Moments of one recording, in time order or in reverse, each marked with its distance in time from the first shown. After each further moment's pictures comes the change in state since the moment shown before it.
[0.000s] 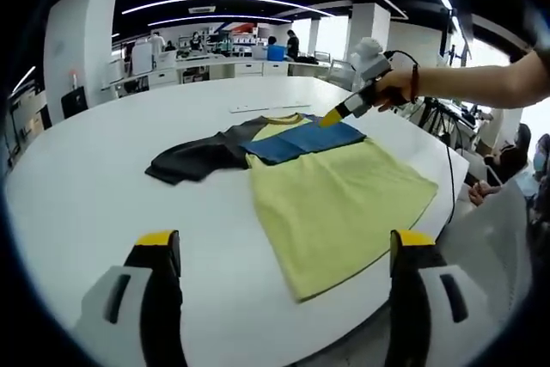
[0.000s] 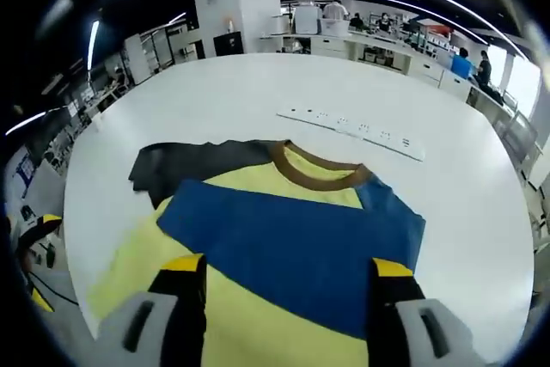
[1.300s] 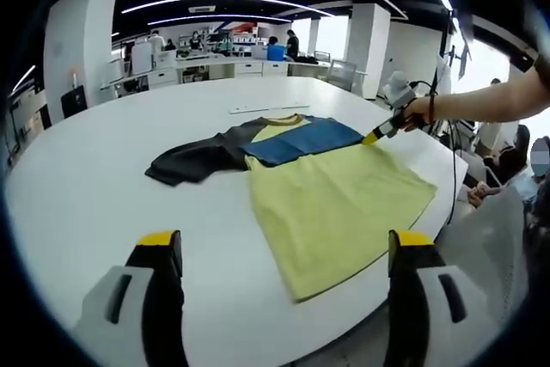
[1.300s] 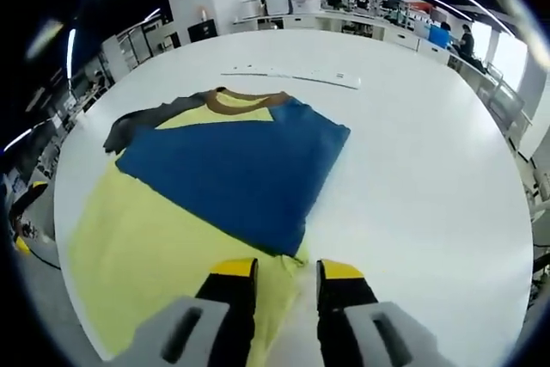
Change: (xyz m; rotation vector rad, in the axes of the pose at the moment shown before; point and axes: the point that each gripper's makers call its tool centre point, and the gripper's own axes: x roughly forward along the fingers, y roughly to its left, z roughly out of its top) left arm -0.003 -0.001 0.003 -0.003 0.003 0.000; right arm -0.020 -0.079 -0.091 0.076 0.071 -0.037
